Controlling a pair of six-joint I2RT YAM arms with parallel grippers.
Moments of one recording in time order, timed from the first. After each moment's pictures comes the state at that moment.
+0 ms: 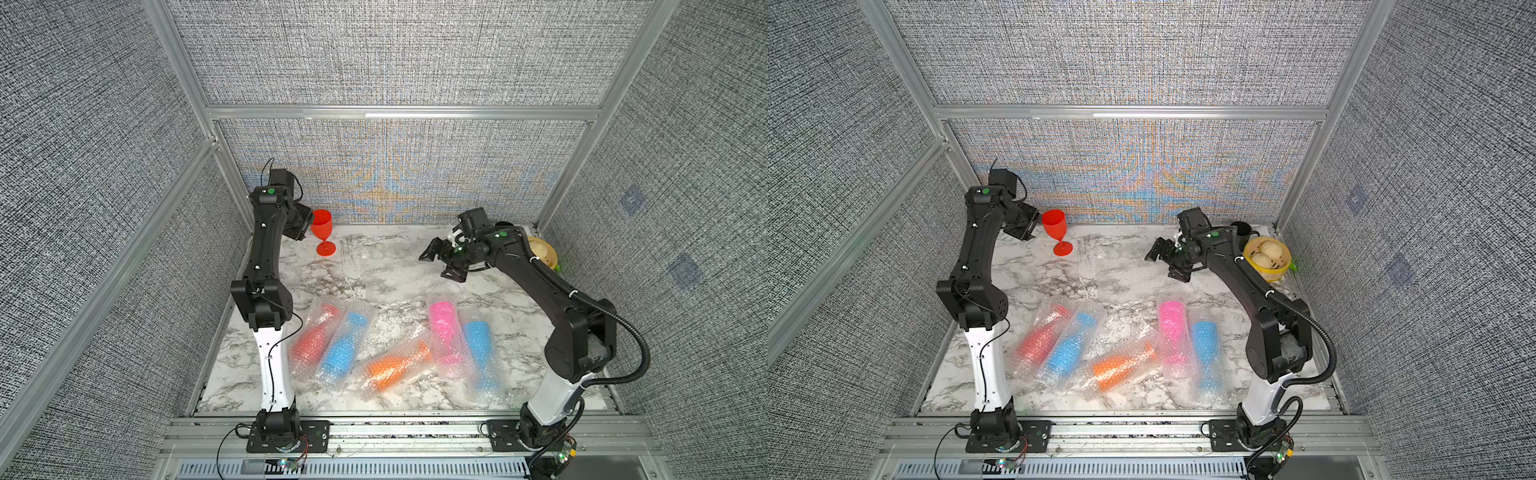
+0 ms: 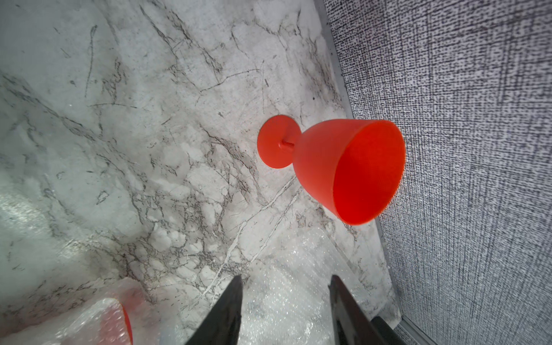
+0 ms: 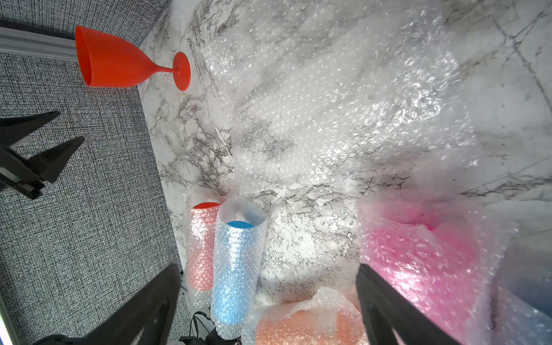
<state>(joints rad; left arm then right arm) -0.01 2.29 2.58 -1.35 0.16 -1.10 0.37 1.77 1.64 -0.85 -0.41 0.75</state>
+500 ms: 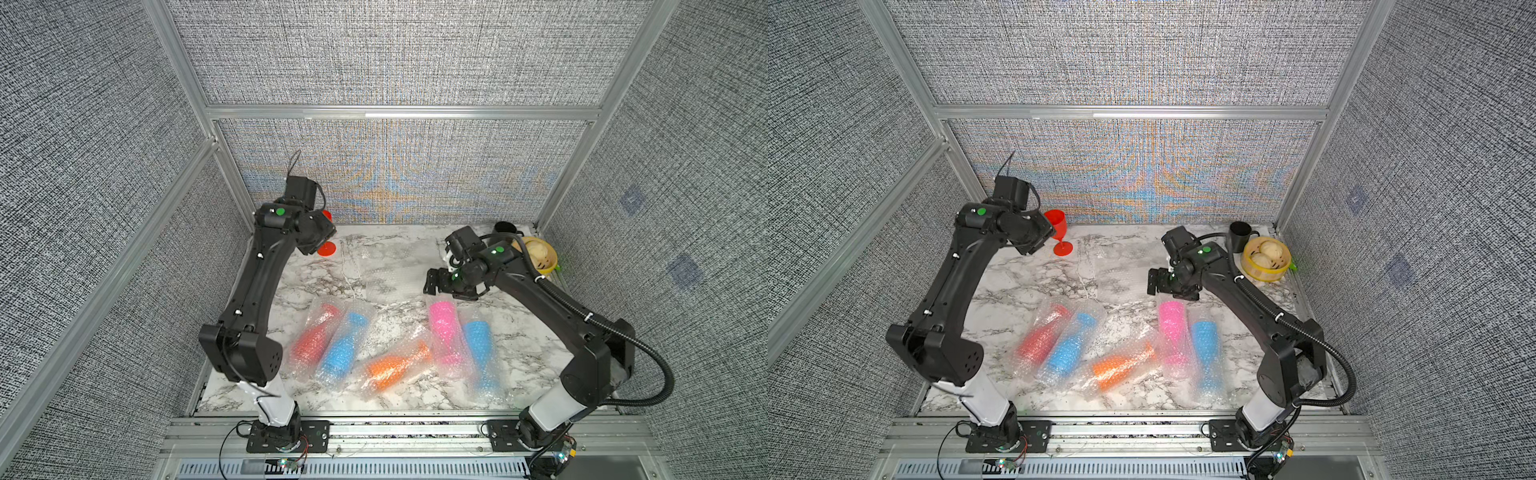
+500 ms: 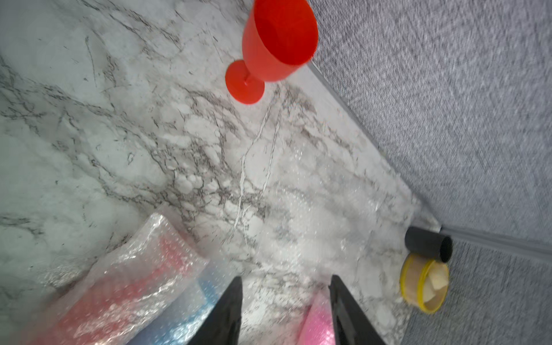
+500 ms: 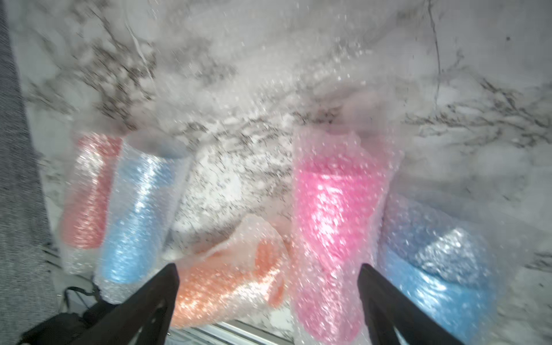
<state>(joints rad) -0.25 1.67 1.86 -1.12 0.06 -0.86 0.55 1.61 1.49 -1.09 -0.11 0.53</state>
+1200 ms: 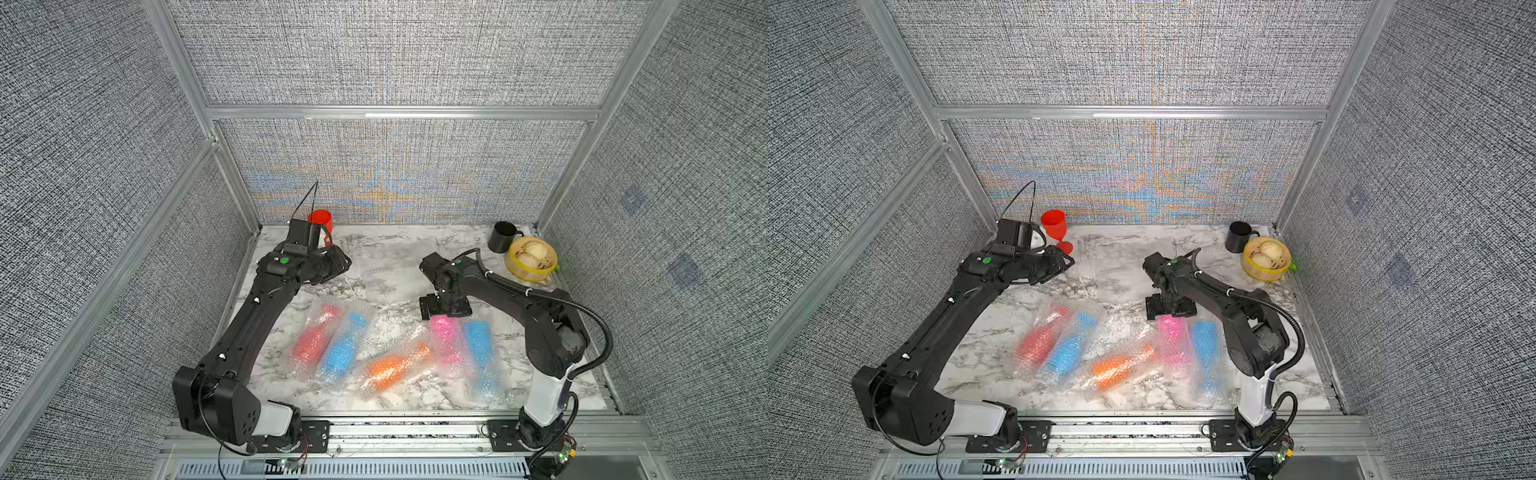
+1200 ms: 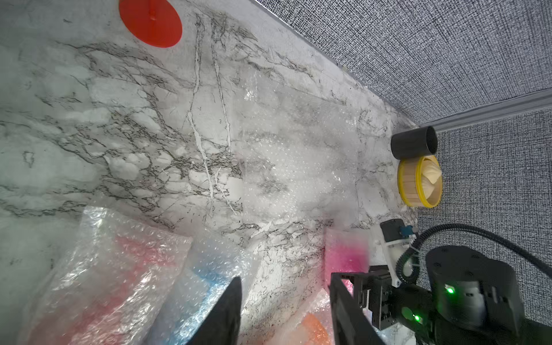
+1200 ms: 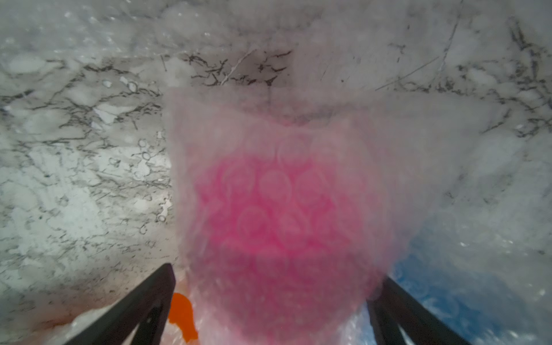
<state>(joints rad) -0.29 1.40 1.36 -0.77 0.27 -0.65 0.59 1.89 1.44 -1.05 0.08 0.47</state>
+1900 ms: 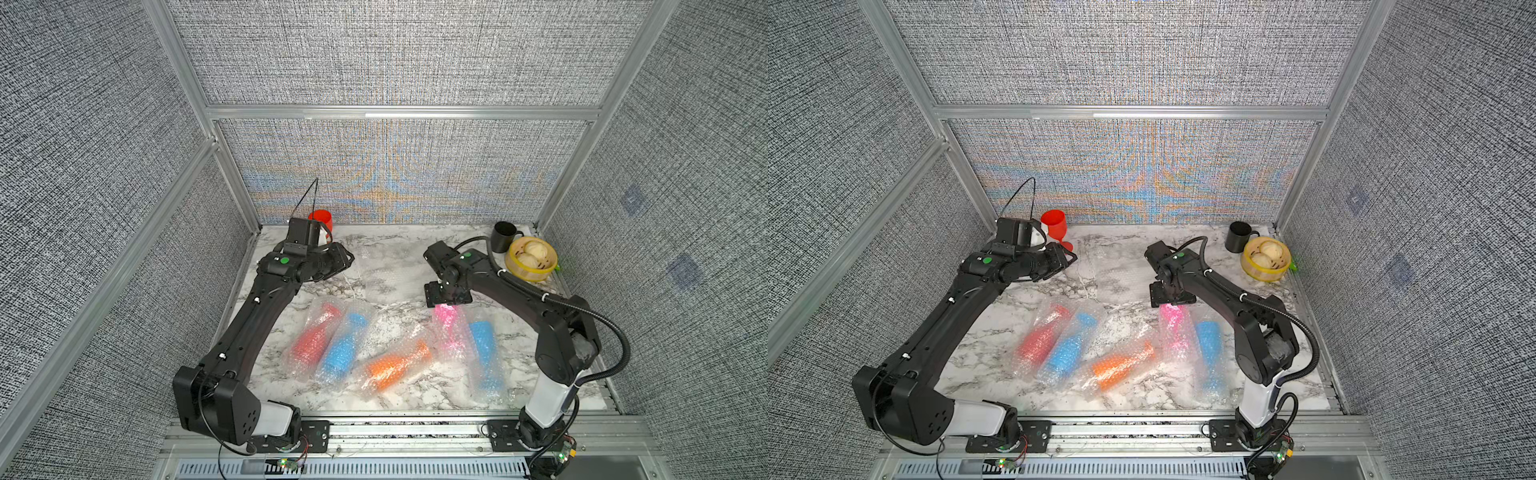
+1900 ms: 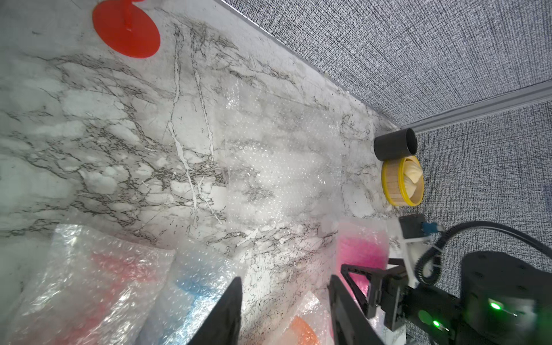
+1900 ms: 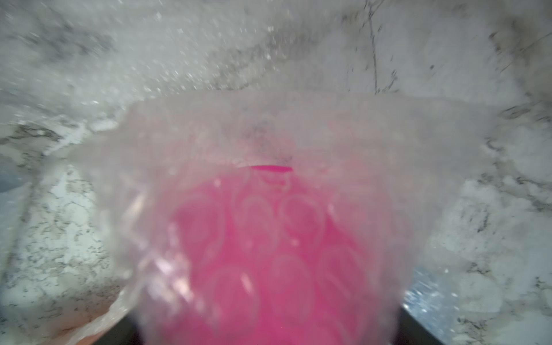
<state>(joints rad) -0.29 1.41 1.37 -0.73 0.29 -0.65 0.58 1.80 1.55 -1.07 0.16 0.44</state>
